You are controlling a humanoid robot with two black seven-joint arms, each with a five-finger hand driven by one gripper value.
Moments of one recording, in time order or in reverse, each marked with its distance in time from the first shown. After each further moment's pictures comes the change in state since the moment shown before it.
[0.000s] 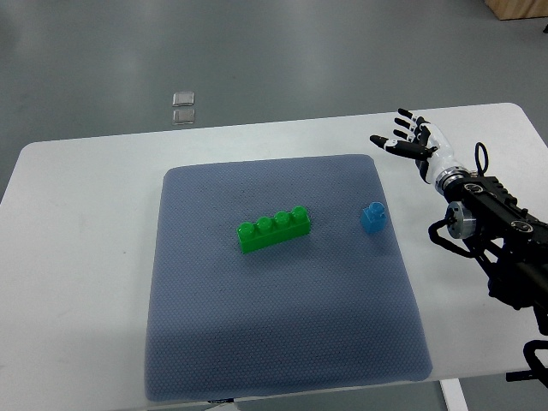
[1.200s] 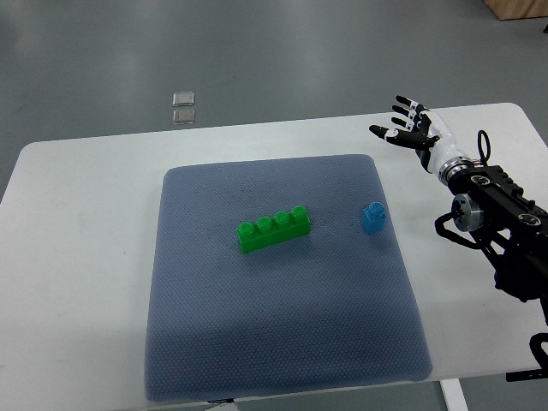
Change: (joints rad) left arm 0.000 0.000 0.000 0.009 0.000 -0.004 0.000; right arm 0.018 -0.032 -0.005 0.006 -0.001 0.079 0.018
